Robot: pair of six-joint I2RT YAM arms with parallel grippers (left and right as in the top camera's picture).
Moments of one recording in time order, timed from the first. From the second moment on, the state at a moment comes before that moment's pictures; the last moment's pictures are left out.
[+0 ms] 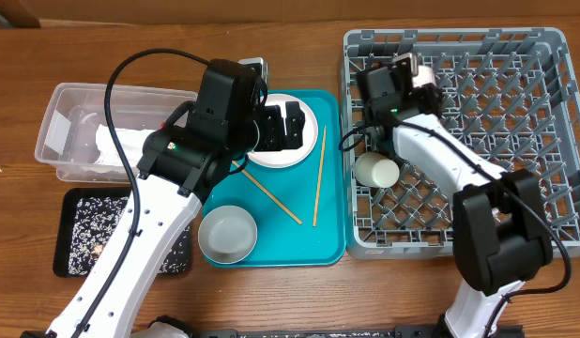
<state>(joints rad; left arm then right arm) -0.43 1.43 1.45 -0.81 0.12 -0.47 0.35 1.94 1.35 -0.45 0.95 -0.02</state>
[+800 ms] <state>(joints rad) -0.43 1.43 1.45 -0.85 0.12 -0.47 0.40 1.84 1.35 -0.53 0.95 -0.04</state>
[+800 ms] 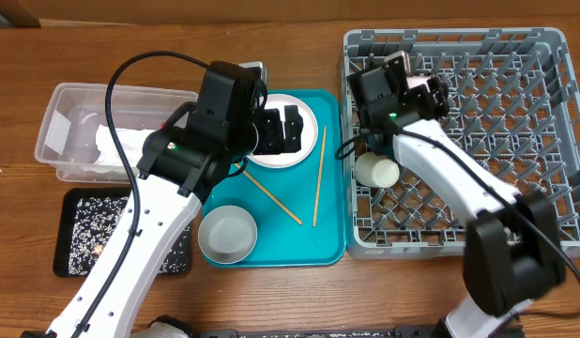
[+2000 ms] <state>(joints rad) -0.43 1.43 1.45 -0.90 0.11 -0.47 -0.02 1.73 1.35 -0.37 -0.15 0.27</state>
